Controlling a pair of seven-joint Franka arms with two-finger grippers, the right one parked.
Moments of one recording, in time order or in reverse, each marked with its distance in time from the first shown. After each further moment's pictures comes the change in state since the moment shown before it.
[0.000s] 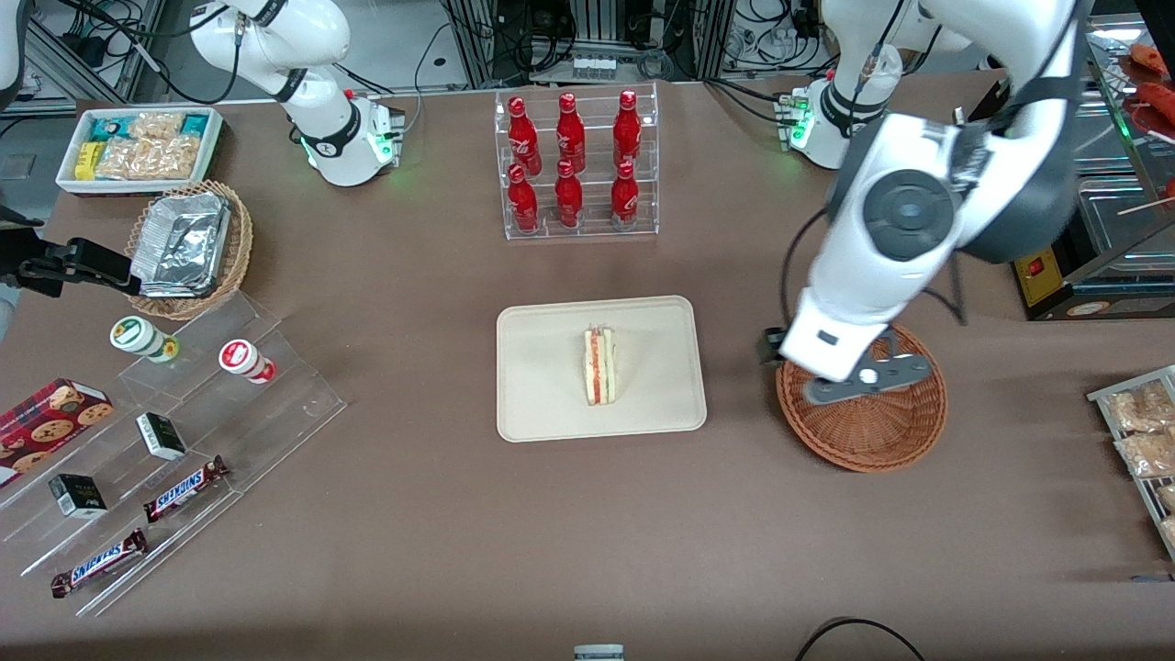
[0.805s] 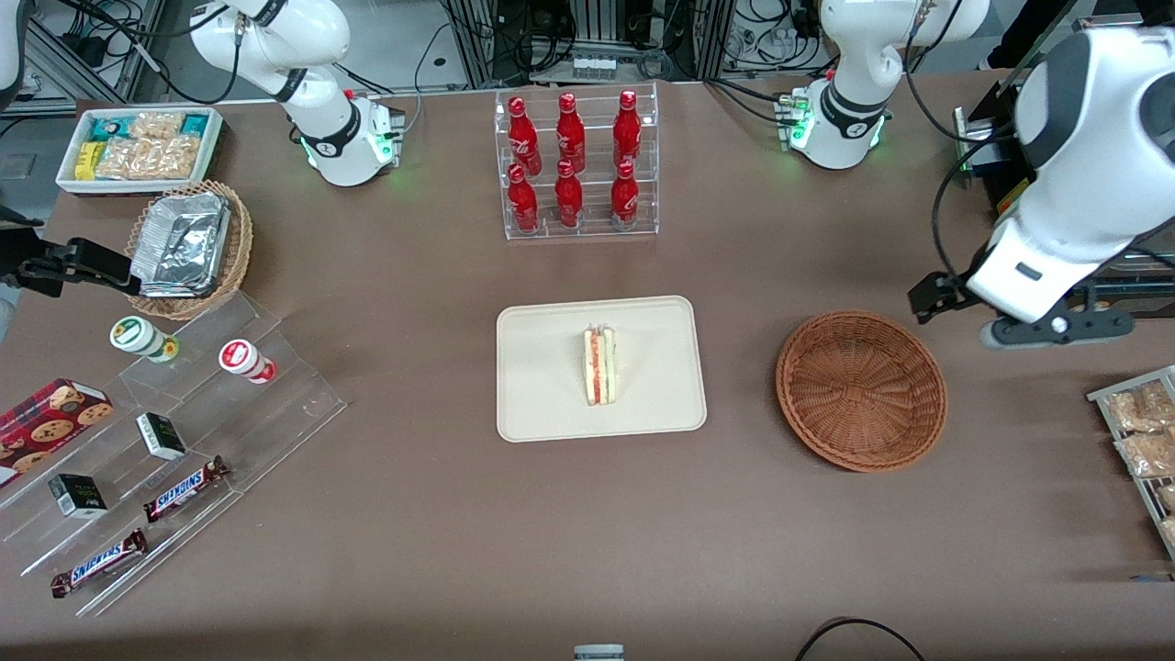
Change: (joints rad) arm 0.236 -0.254 -0.001 -0.199 -0.012 -0.003 0.405
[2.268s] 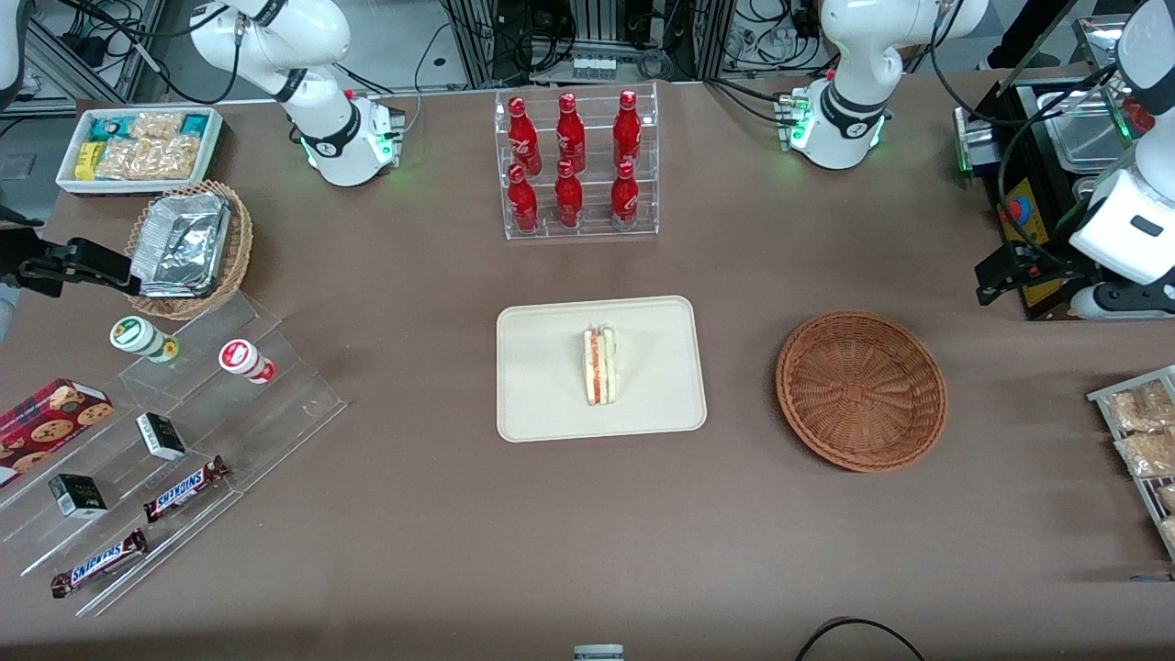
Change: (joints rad) arm 0.090 -0.015 -0.004 0.099 -0.057 -0.062 0.120
